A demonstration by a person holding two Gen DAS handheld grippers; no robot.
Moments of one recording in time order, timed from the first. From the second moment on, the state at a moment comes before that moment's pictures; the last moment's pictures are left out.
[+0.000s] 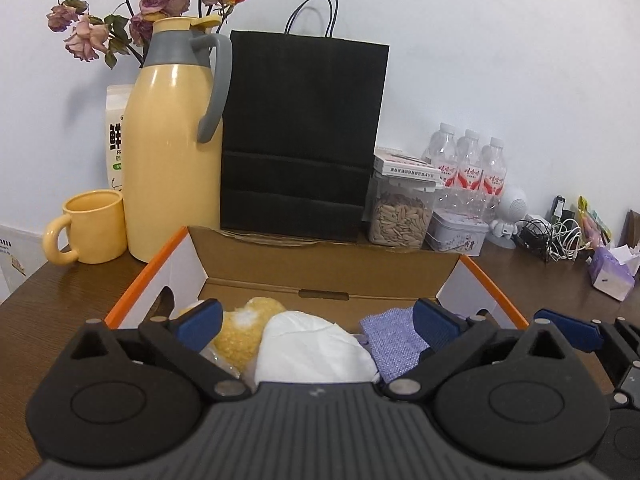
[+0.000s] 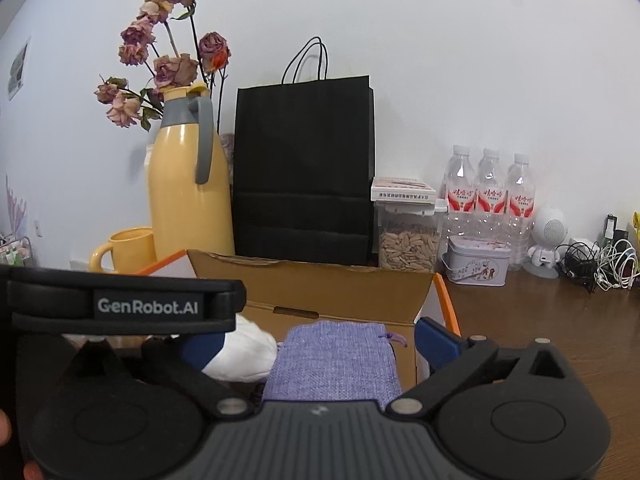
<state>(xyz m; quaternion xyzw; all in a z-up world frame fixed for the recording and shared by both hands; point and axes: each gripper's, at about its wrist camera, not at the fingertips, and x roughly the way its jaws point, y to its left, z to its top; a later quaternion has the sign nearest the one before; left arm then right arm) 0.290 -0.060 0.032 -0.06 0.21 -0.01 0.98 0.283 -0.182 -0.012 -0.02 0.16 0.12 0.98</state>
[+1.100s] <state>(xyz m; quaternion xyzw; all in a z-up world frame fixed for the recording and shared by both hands) 0.162 -0.034 0.067 -0.05 0.15 -0.03 0.99 0.181 -0.207 0.020 -0.03 0.14 0.13 0.98</state>
